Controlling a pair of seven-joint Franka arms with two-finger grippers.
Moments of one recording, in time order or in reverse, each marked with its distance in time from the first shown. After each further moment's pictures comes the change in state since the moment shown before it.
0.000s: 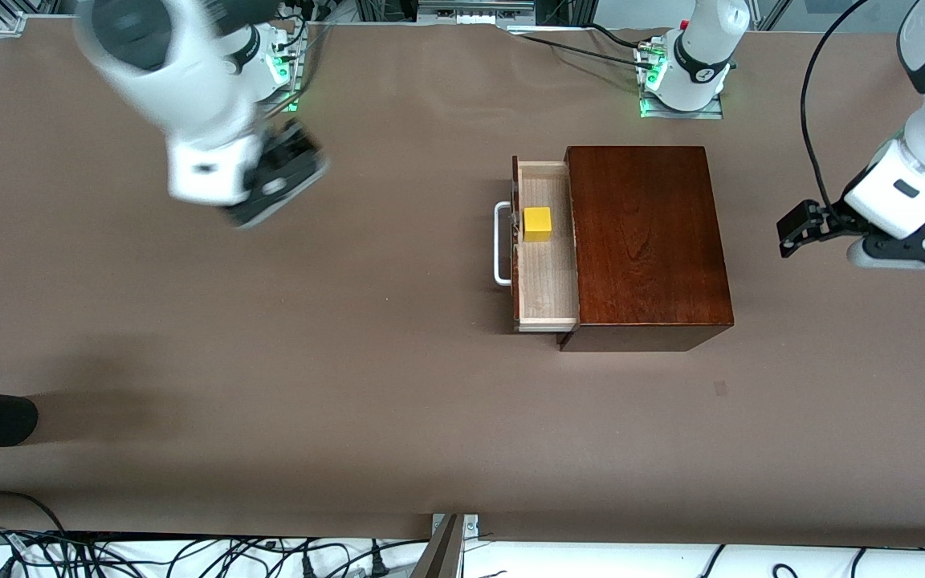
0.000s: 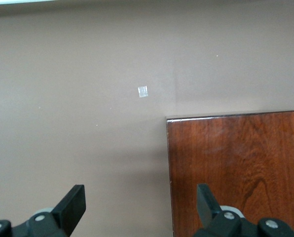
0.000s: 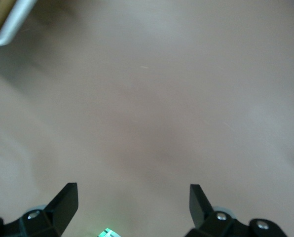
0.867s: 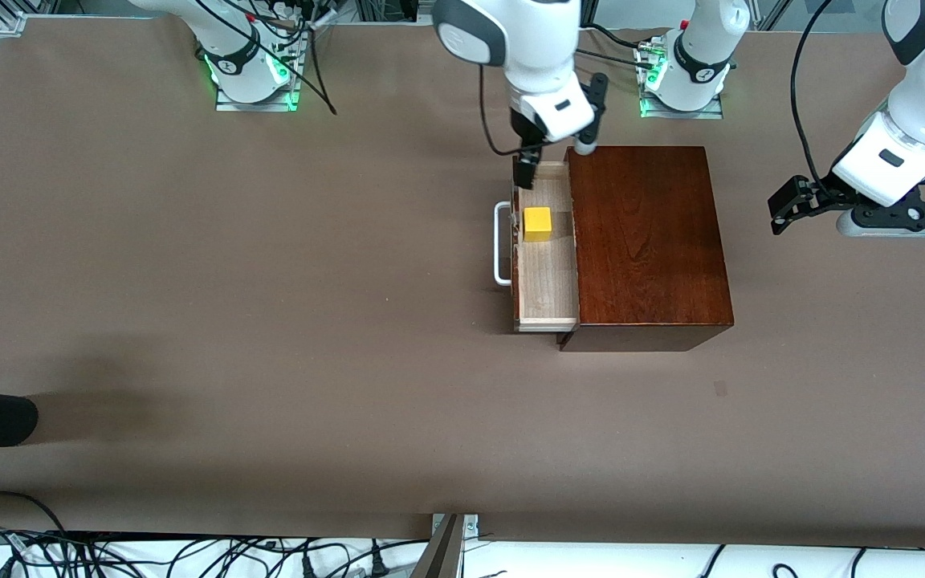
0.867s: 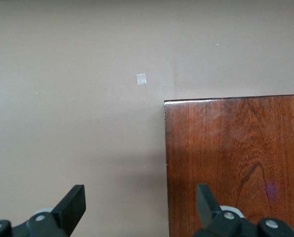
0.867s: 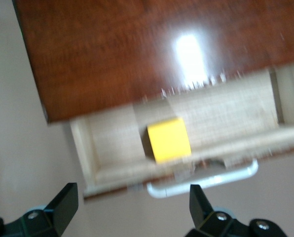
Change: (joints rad) left arm 0.072 -0.077 -0.092 -0.098 -0.001 0.011 -0.044; right arm 0.418 0.538 0.116 0.453 -0.167 0.317 -0.032
